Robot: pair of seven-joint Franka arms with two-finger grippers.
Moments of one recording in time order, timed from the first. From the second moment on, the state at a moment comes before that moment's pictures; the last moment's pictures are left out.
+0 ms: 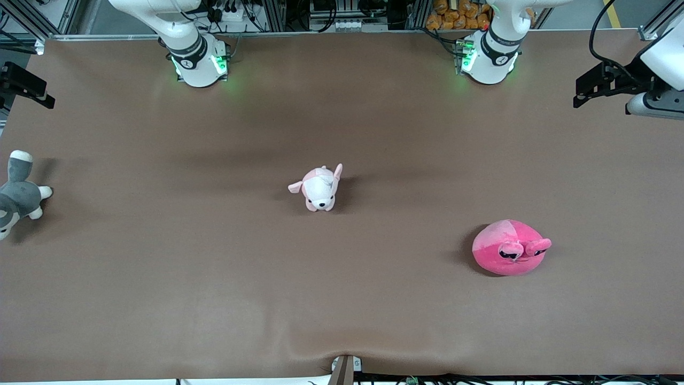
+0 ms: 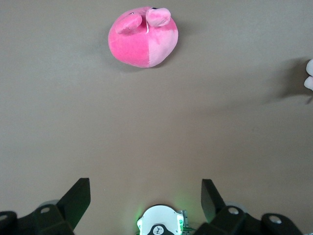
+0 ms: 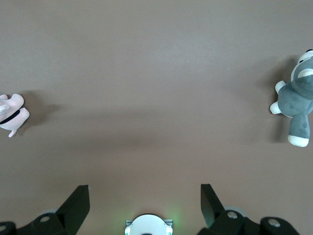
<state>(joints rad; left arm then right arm) 0.00 -0.02 -0.12 -1.45 0.01 1.35 0.04 0.02 -0.06 -0.10 -1.48 0.00 1.33 -0.07</state>
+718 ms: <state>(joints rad) 0.00 -0.01 -0.12 -1.45 0.01 1.35 0.04 0.02 -0.06 -0.10 -1.48 0.00 1.33 -0.07</state>
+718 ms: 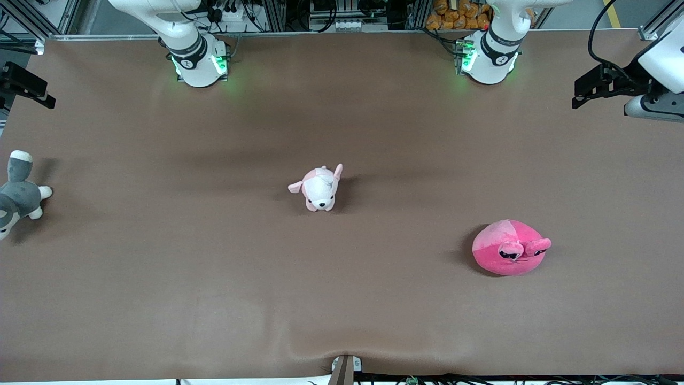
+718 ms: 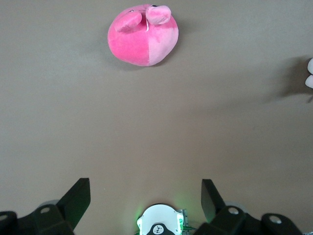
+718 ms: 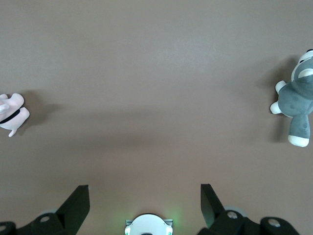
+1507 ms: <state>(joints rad) 0.03 0.15 -0.09 -1.45 0.01 1.45 -0.20 0.02 -0.06 -0.10 -1.48 0.00 1.33 -0.07</state>
